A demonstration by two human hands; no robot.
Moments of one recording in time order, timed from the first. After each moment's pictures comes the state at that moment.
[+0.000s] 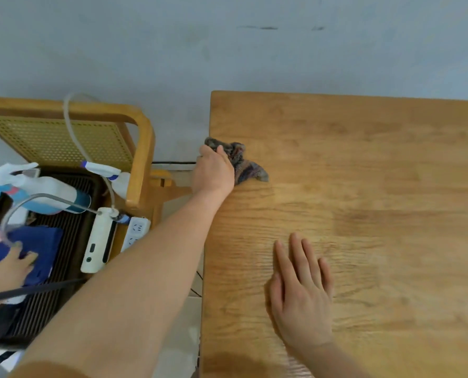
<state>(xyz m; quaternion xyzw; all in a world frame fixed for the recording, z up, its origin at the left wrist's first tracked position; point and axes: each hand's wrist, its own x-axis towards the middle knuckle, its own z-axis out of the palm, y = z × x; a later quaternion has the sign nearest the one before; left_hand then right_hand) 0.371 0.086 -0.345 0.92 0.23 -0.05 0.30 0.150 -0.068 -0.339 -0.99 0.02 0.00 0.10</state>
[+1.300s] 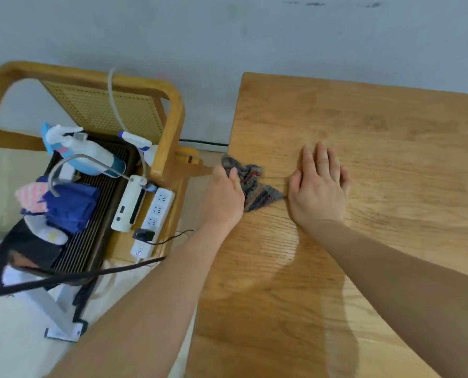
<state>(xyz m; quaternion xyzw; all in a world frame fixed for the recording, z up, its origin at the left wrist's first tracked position) 0.280 0.084 -0.332 0.90 0.25 -0.07 0.35 0.310 -0.082 -0.335 -0.99 0.00 0.06 0.12</state>
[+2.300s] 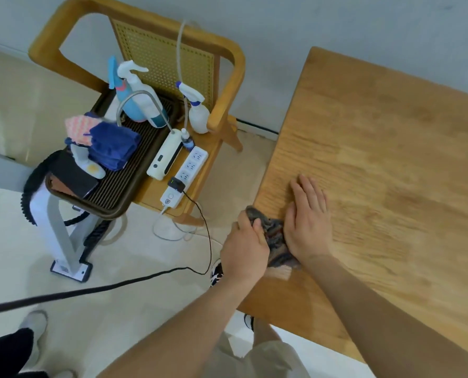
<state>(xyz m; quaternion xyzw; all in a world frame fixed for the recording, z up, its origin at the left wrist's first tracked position) 0.087 0.071 -0.331 0.90 0.30 -0.08 0.31 0.164 -0.036 -0.339 -0.96 -0.16 0.02 0.21</state>
